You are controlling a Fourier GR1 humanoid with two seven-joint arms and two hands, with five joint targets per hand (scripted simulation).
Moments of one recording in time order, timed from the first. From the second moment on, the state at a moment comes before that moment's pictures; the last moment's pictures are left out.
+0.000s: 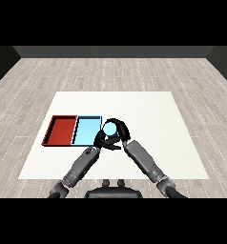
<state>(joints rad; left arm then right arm) -0.44 0.00 -0.46 -1.00 0.35 0.24 -0.44 -0.55 0.00 0.46 -1.21 -0.25 -0.29 -0.31</state>
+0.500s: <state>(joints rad) -0.47 0.02 -0.49 -1.00 0.21 0.38 -0.37 -0.58 -0.01 0.55 -1.21 -0.27 -0.34 -0.31</state>
